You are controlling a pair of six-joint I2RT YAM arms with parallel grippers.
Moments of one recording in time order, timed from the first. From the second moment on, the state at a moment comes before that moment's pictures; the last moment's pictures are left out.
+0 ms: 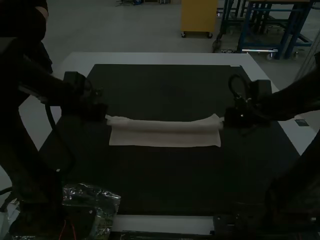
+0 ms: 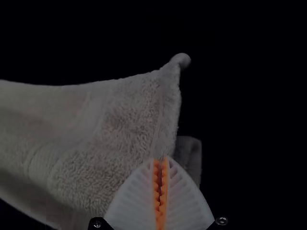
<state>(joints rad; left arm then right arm) 0.06 1.60 0.76 -0.11 0.40 0.21 0.06 1.54 0.62 0.09 -0.39 0.02</state>
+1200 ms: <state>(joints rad) 0.10 1.44 0.58 0.06 0.37 0.09 0.06 1.47 0.50 0.09 -0.34 0.01</state>
